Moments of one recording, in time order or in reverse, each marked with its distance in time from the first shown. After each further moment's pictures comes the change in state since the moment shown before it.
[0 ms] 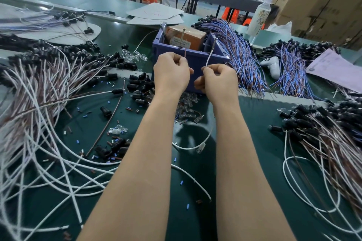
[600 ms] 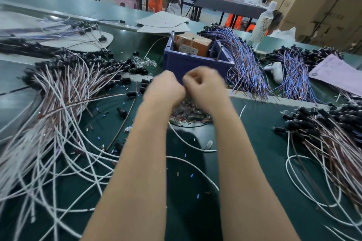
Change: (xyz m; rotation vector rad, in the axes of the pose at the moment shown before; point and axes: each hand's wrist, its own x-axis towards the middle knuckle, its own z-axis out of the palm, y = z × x) left_hand -0.020 0.004 -0.047 0.611 -0.283 -0.133; right_hand -0.031 -0.027 0.012 -0.415 -0.225 -0.239
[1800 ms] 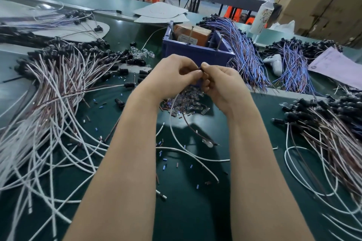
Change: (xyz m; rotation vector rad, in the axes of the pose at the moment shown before) left_hand -0.007 -0.004 -0.010 -0.254 -0.086 0.506; right_hand -0.002 0.023 -0.013 0.868 -0.059 0.274
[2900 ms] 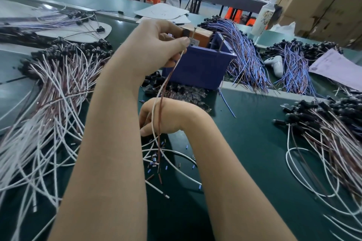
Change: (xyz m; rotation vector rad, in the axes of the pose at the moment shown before) left_hand -0.013 0.021 -0.046 -0.336 0.201 -0.060; right_hand -0.034 0.011 0.079 -1.216 -0.854 -0.073
